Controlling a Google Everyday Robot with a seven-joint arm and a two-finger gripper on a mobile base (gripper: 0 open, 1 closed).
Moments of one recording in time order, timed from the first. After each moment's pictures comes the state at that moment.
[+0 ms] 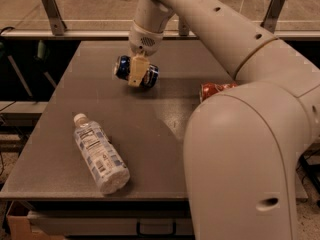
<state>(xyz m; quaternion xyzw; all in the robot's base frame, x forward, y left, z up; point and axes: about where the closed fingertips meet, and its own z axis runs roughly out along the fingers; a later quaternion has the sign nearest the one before) 0.659 0.066 0.855 -0.74 0.65 0.13 0.13</state>
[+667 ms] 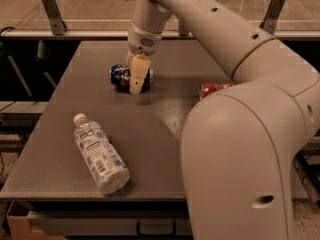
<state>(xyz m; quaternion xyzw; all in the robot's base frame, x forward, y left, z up) 0.659 0.070 0.854 -0.75 0.63 0.13 0.12</state>
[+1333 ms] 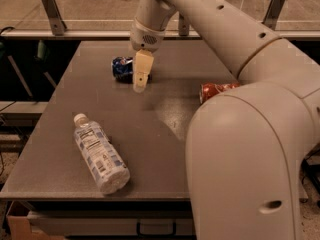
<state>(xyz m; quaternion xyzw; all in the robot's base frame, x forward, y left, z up) 0.662 0.065 0.864 -0.75 0.64 0.12 0.14</state>
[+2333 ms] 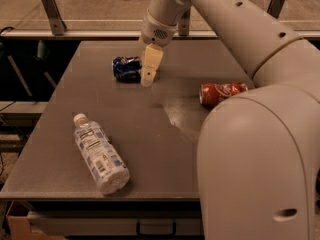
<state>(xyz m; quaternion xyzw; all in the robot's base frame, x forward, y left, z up) 0.674 0.040 0.880 -0.73 0.66 0.11 0.18</state>
